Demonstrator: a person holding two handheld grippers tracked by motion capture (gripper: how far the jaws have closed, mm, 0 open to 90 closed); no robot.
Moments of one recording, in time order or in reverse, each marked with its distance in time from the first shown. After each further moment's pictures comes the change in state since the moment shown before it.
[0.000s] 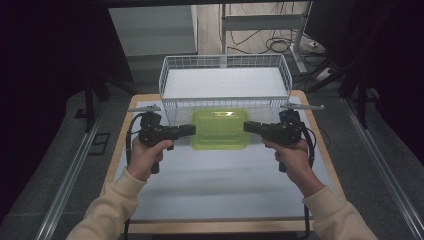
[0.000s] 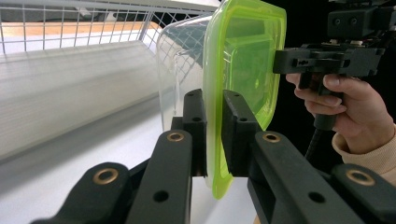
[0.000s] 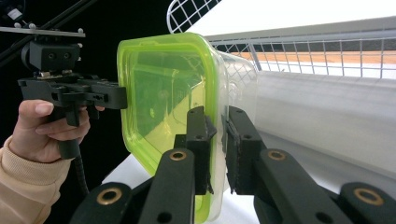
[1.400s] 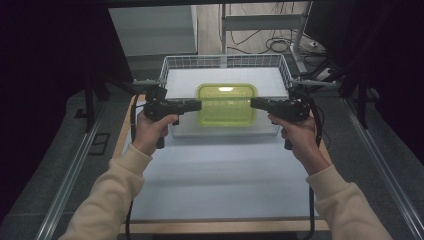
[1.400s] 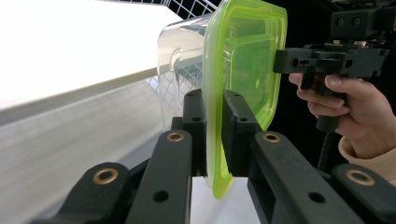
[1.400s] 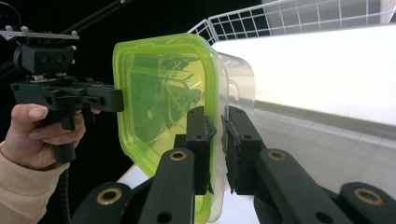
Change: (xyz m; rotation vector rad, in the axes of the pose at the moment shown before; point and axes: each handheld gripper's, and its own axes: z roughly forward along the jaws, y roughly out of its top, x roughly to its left) left arm -0.003 0.062 0.010 -0.028 -0.001 0.091; right arm -0.006 0.054 -0.009 -0.066 -0.031 -0.039
